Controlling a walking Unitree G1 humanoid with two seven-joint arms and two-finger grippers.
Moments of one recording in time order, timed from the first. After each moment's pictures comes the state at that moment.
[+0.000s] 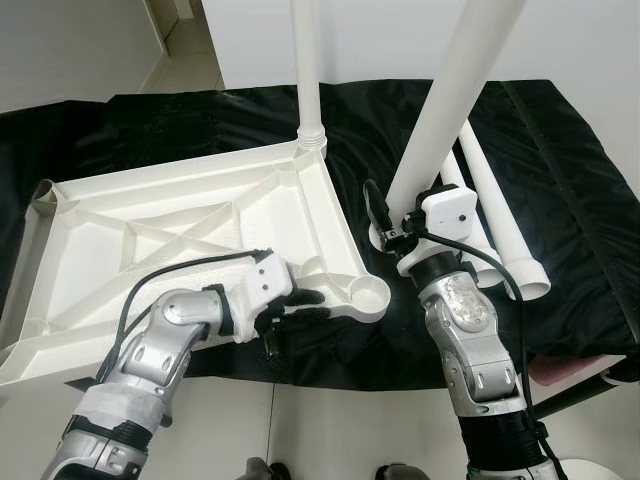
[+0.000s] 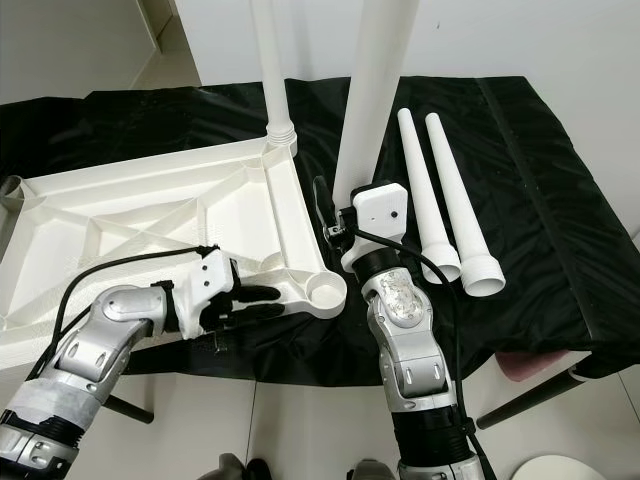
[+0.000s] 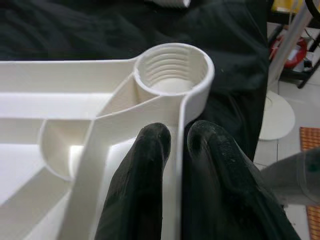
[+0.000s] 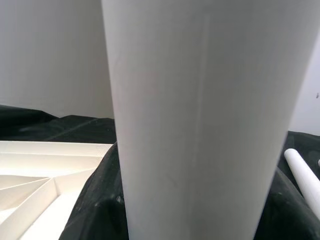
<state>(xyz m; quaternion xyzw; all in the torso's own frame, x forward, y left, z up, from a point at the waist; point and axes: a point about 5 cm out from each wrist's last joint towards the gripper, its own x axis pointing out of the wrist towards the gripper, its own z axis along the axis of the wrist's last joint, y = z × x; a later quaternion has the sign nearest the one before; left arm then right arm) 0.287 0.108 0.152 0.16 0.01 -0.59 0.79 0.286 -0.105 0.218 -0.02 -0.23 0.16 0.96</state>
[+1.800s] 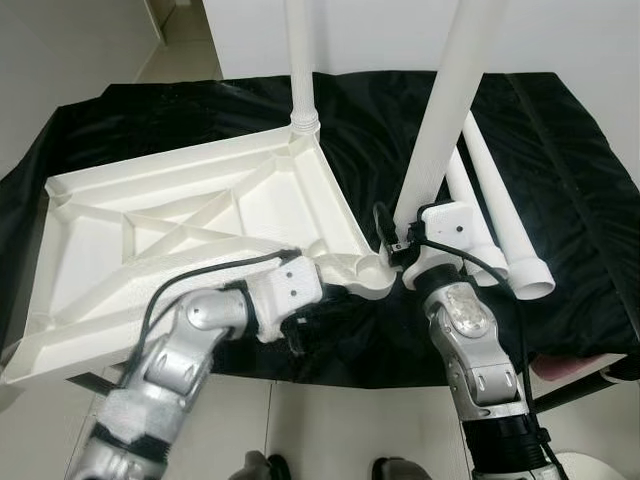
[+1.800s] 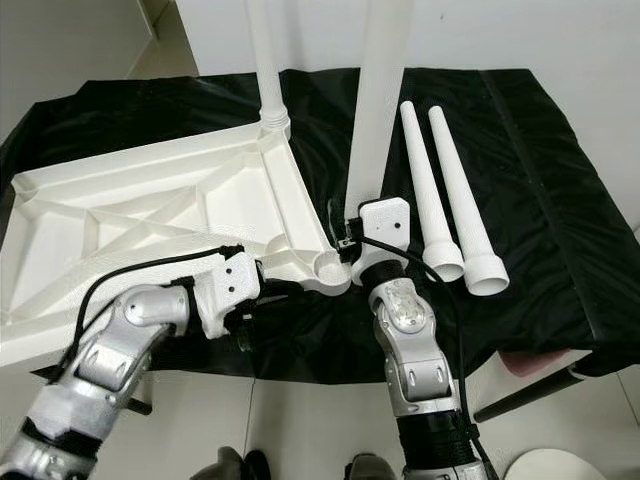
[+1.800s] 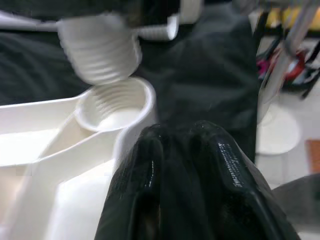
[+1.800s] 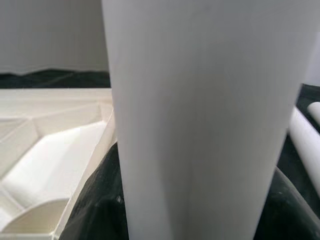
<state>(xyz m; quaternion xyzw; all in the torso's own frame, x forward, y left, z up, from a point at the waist) 0.271 0.073 0.162 0.17 -0.04 -0.59 0.79 0.294 -0.117 0.192 -0.04 -0.16 0.14 0.98</state>
